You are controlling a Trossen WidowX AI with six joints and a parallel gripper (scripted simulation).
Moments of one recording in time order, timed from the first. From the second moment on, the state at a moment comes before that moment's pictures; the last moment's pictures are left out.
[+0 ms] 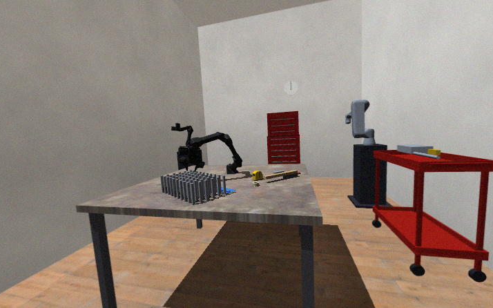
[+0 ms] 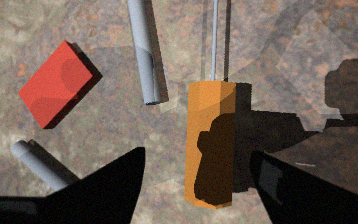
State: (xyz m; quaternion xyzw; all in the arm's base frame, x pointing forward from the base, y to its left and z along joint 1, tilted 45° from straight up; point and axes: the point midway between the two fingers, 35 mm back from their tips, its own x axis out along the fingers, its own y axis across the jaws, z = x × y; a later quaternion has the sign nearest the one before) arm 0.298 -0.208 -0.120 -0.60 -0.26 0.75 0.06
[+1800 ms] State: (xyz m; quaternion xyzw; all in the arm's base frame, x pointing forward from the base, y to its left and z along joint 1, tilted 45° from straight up) arm 0.293 -0.166 -0.162 -0.60 -0.26 0.76 0.06
